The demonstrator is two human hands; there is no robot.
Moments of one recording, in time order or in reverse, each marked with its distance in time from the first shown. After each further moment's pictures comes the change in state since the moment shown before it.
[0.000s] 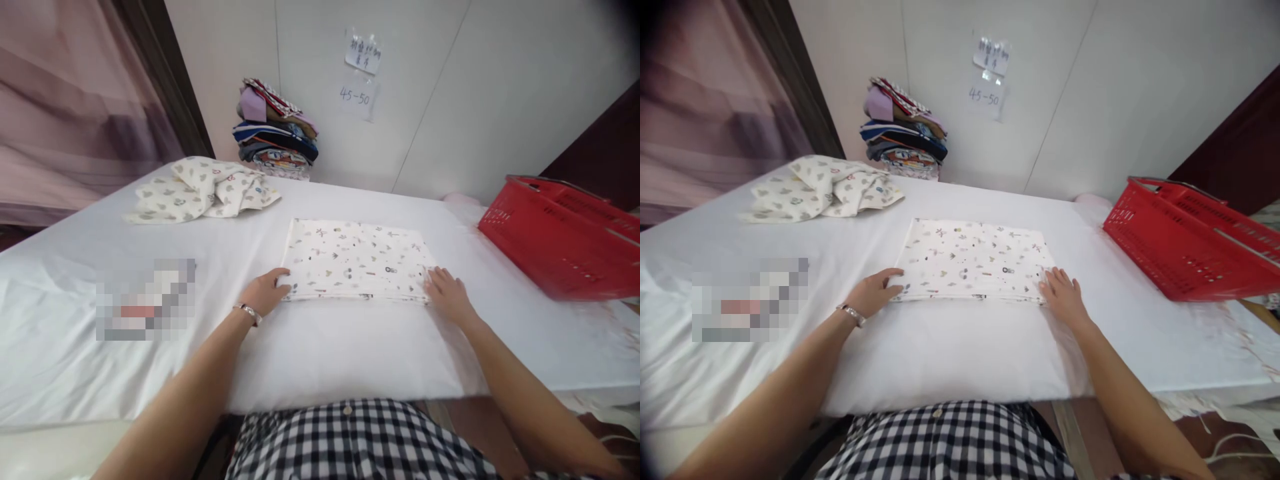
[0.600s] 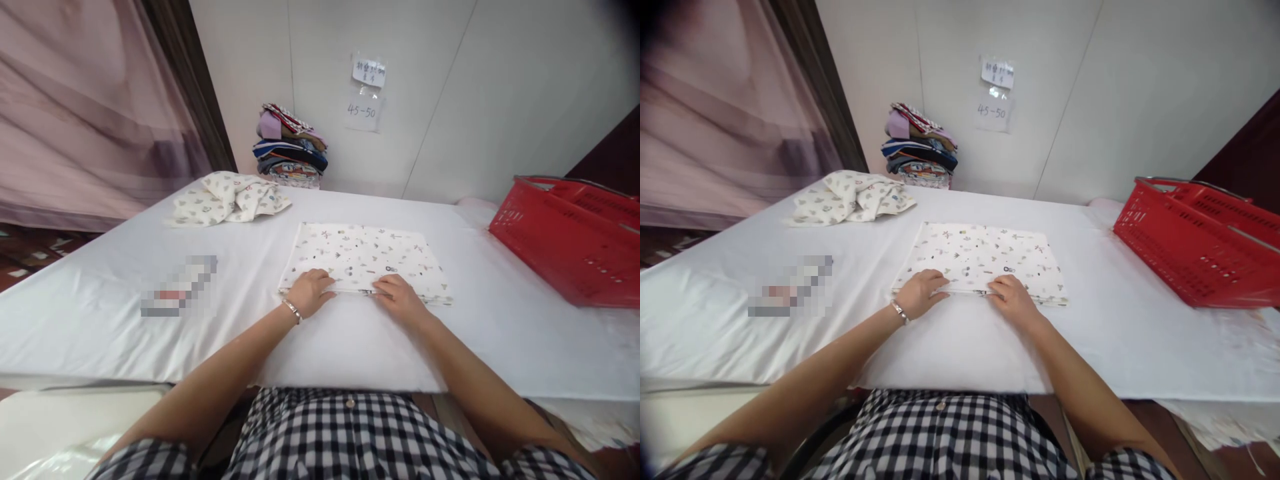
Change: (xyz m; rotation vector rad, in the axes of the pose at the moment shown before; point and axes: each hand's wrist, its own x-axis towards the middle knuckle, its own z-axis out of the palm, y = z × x) left_hand -0.014 0.055 0.048 0.257 0.214 0.755; right_hand -0.007 -0.115 -0.004 0.427 0.059 -0.533
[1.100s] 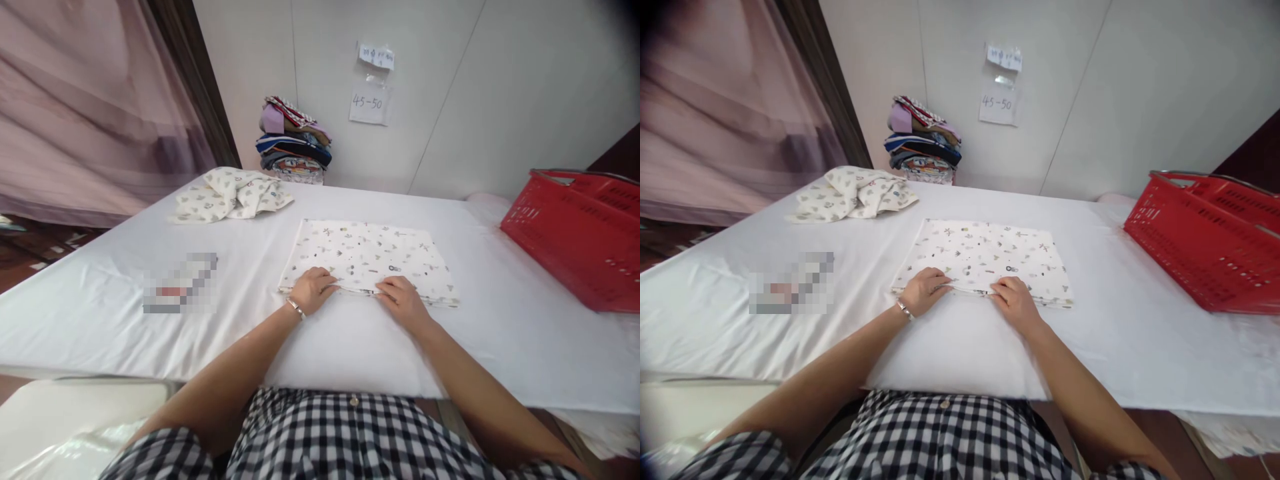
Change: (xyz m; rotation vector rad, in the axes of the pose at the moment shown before) left_hand 0.005 -0.009 0.024 -0.131 0.166 -0.018; right_hand -0.005 0.006 0.011 0.027 0.094 -0.028
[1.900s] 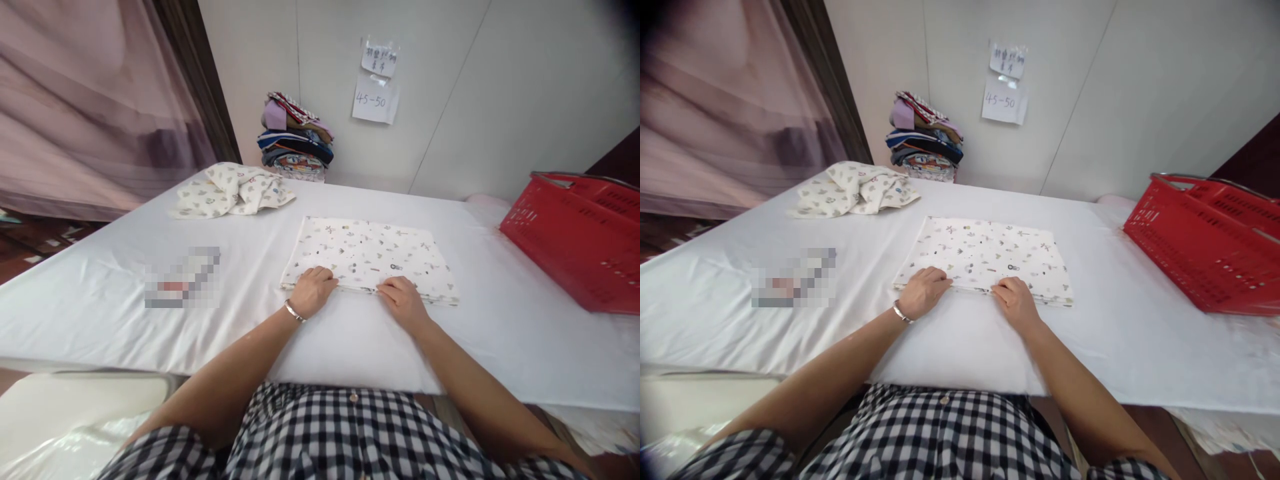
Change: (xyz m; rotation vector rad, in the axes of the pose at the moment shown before) left_hand -0.006 0.011 -0.005 0.259 -0.011 0.083; right_hand -0.002 -0.005 0.003 -0.103 0.013 -0.027
